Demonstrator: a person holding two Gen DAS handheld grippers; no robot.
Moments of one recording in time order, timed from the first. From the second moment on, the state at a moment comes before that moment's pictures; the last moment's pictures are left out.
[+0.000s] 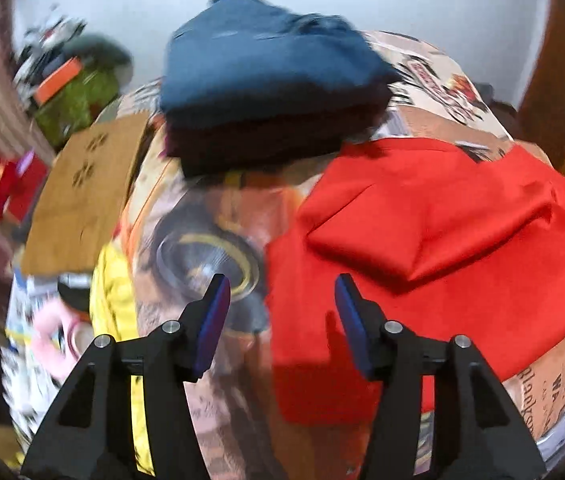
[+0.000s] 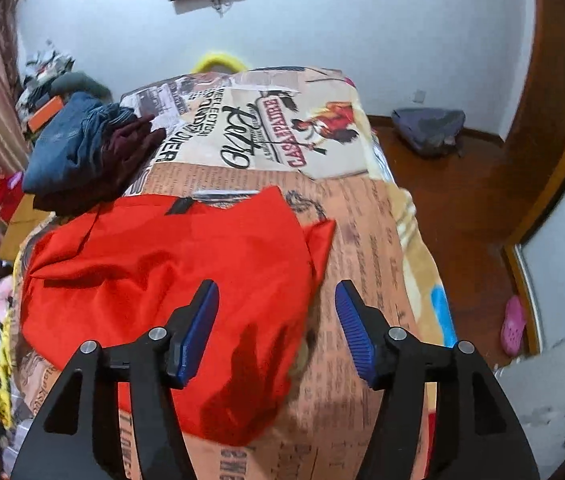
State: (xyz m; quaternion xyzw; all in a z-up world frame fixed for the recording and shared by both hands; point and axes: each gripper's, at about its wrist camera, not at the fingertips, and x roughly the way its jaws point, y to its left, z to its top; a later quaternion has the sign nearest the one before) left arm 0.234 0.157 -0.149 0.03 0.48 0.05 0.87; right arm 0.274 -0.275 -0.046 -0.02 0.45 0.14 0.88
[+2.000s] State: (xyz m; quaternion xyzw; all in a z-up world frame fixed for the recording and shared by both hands) left arm 0.343 0.199 -0.258 -0.11 0.55 0.06 0.82; right arm 0.460 -0.222 -0.167 0.01 0.62 0.20 0.76
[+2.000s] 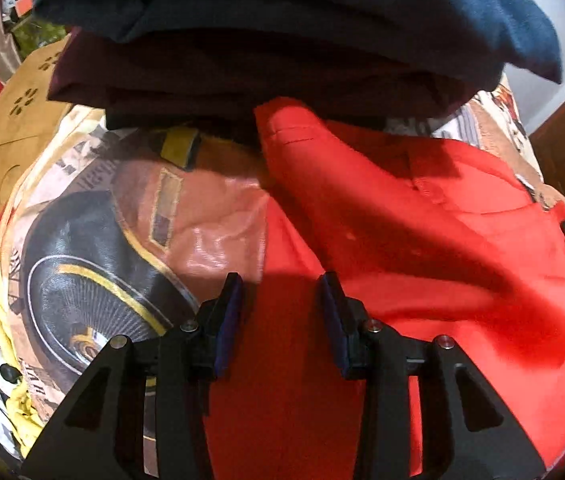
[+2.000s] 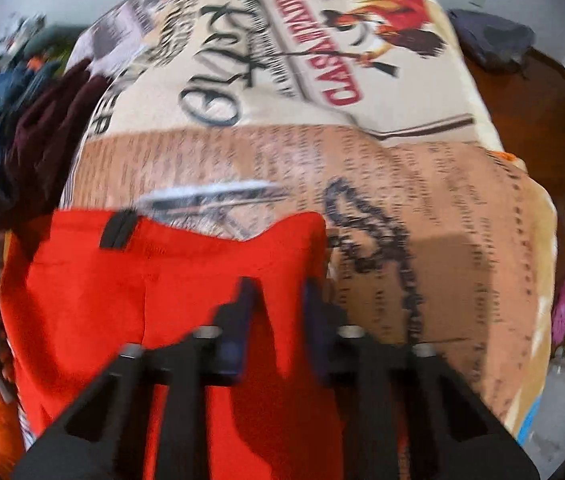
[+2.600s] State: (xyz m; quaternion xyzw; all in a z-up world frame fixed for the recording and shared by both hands) left arm 0.306 0.213 -0.252 -0.12 0.52 0.14 0.84; right arm 0.450 -0.250 -0.102 -0.07 0.48 0.04 0.87
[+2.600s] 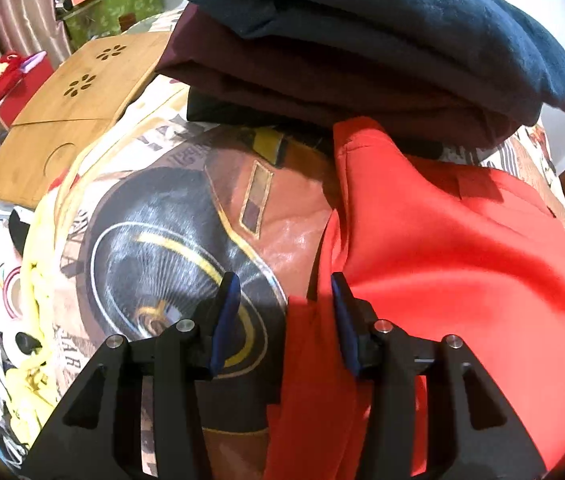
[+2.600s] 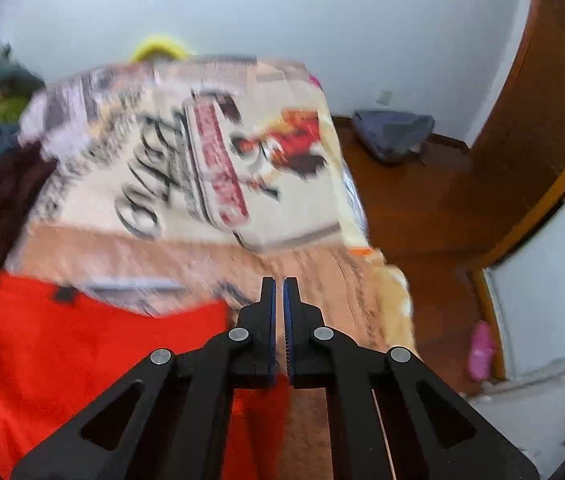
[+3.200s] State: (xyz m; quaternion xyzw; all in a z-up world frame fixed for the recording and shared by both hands) left arm 0.259 0.119 -0.197 -0.06 0.51 -0.01 0.86; right arm 0.309 -0.120 -0.077 -0.11 0.49 0.30 0.81
